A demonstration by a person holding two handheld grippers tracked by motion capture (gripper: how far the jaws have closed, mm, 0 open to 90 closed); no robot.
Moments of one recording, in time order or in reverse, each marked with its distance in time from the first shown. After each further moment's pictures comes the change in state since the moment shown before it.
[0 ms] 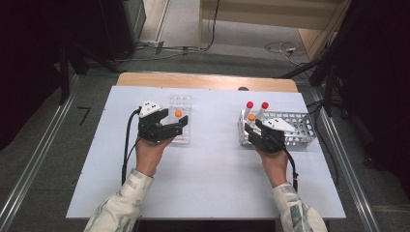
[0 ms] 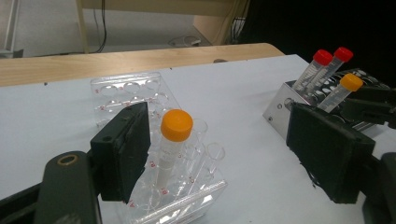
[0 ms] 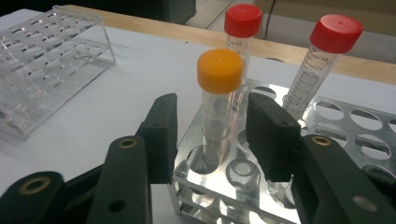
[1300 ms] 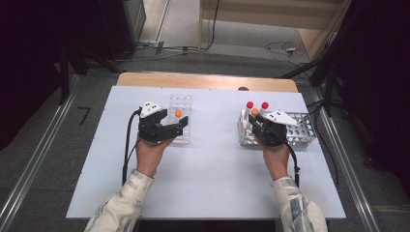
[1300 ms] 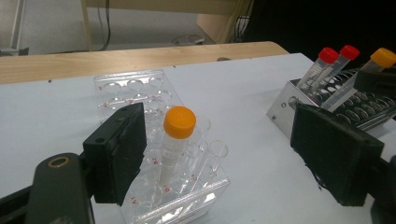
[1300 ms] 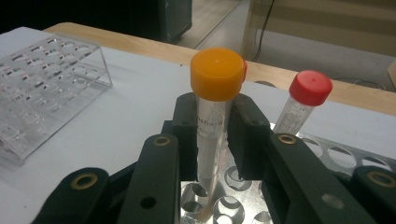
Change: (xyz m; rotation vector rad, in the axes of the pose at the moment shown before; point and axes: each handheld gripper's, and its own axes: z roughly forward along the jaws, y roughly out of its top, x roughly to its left) left arm -0.001 -0.001 0.000 0.005 0.020 0.002; right arm -0.002 0.023 -0.006 -0.043 -0.020 -0.019
